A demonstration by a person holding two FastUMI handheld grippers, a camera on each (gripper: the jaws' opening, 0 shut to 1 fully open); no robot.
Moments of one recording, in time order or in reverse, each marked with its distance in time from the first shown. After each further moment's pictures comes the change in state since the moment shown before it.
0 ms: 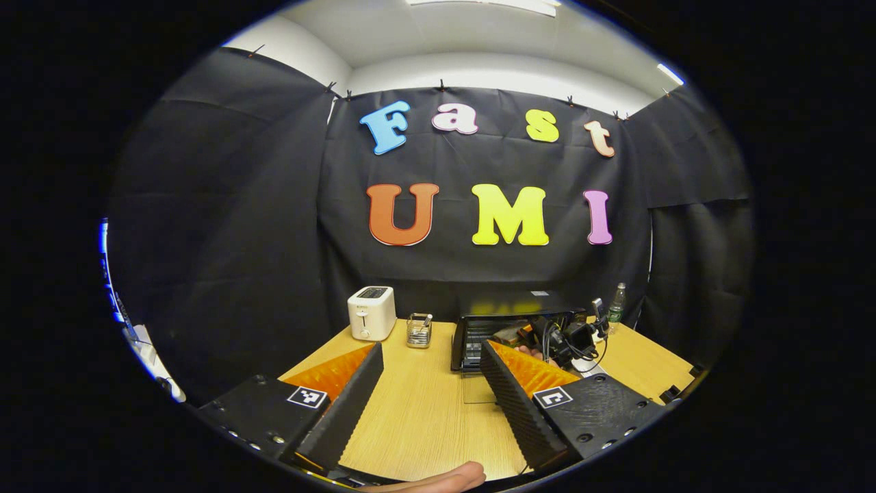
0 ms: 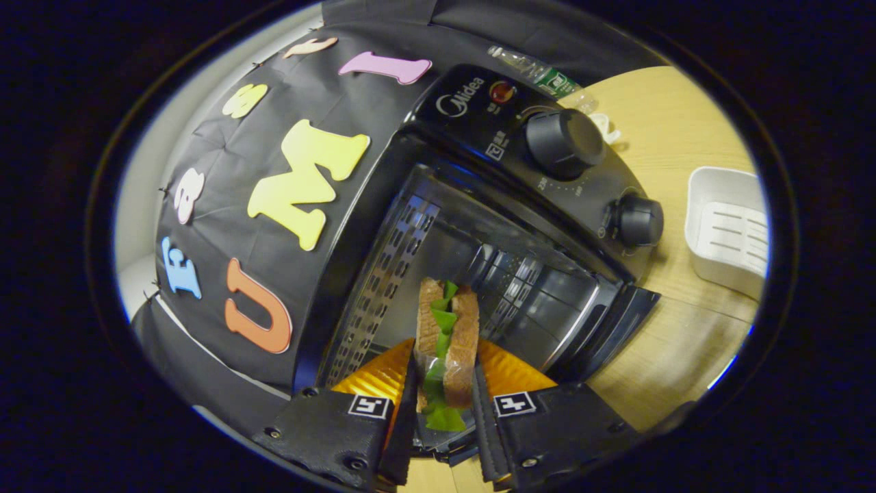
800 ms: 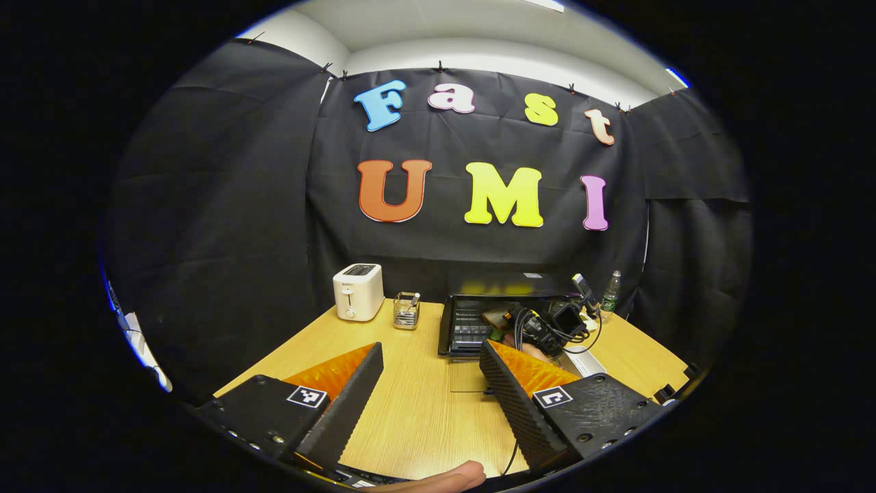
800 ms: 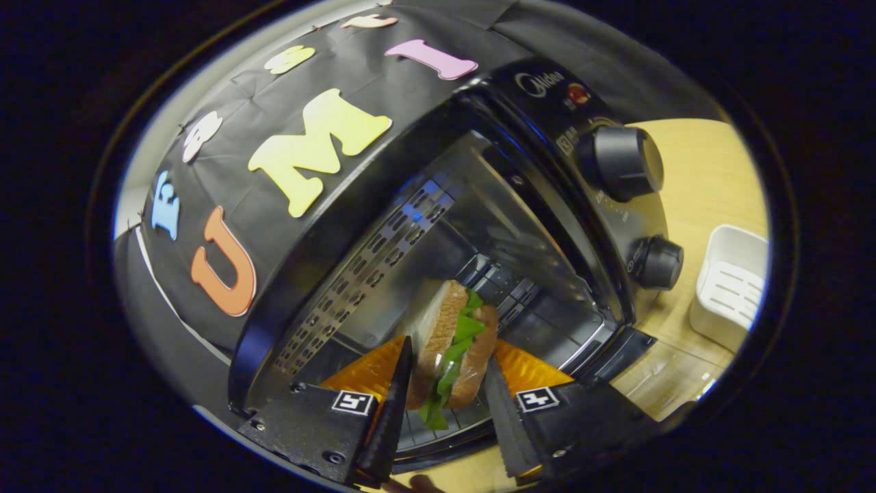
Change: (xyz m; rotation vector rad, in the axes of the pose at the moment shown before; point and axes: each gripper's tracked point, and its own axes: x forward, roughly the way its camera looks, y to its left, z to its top) left arm 0.021 -0.015 -0.030 -0.030 0.089 -0.028; right arm 0.010 -0.021 0.002 -0.300 -0.010 -0.115
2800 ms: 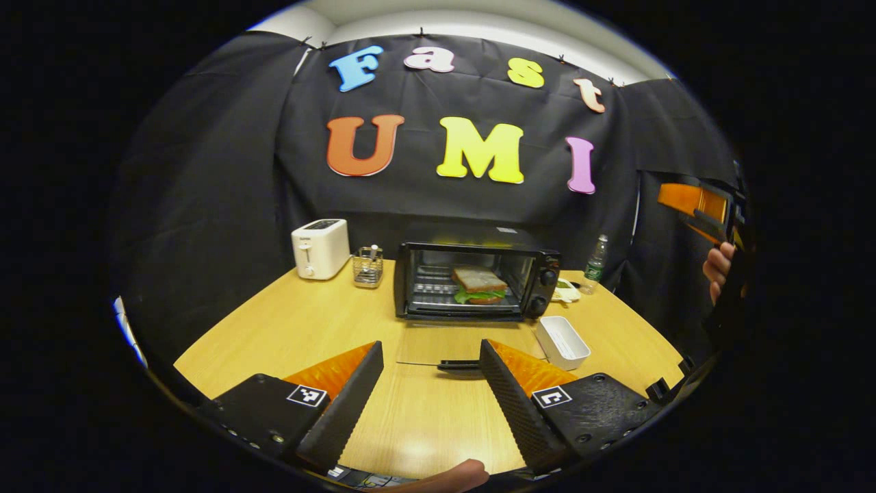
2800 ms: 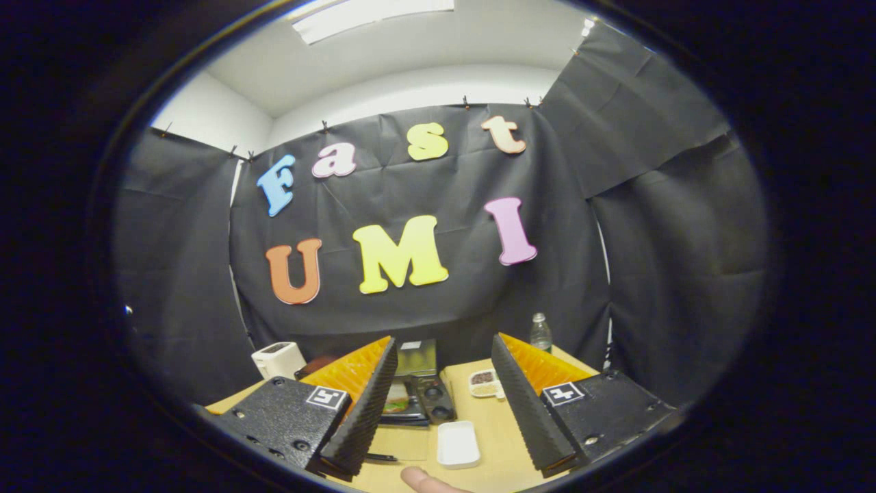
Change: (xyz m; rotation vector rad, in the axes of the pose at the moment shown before) left arm 0.047 -0.096 -0.080 0.003 0.186 -0.102; right arm -0.368 -0.039 0.260 -0.581 -0.370 0.131
